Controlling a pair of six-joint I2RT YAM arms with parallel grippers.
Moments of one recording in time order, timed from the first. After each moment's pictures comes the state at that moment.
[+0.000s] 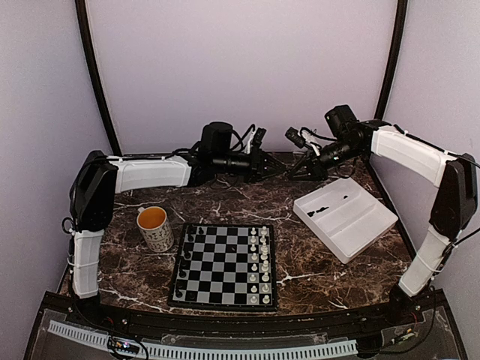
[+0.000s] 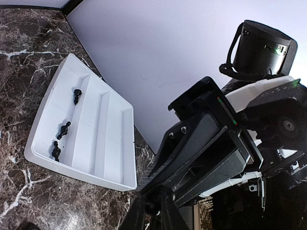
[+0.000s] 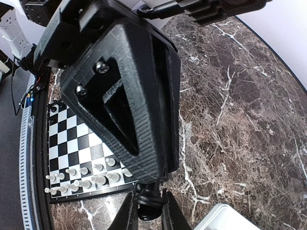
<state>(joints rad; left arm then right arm) -0.76 2.11 1.67 0.21 0.74 -0.87 0.42 1.69 1.51 -0.80 -0.76 -0.54</state>
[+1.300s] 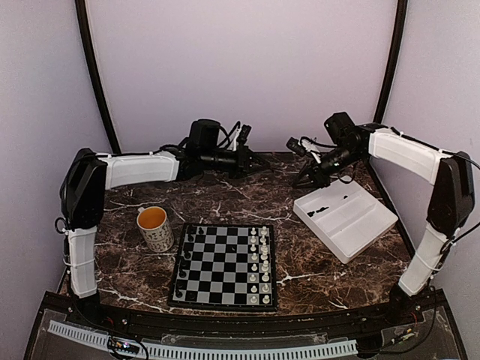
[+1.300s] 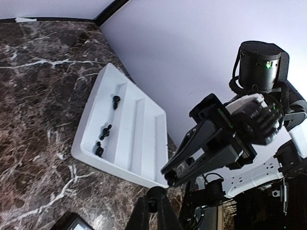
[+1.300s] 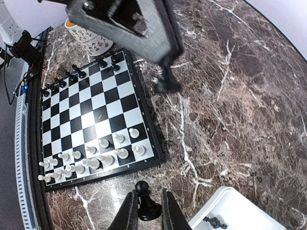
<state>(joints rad) -0.69 2.06 1.62 0.13 0.70 -0.76 0.40 1.72 1.50 -0.86 -0.72 -0.59</state>
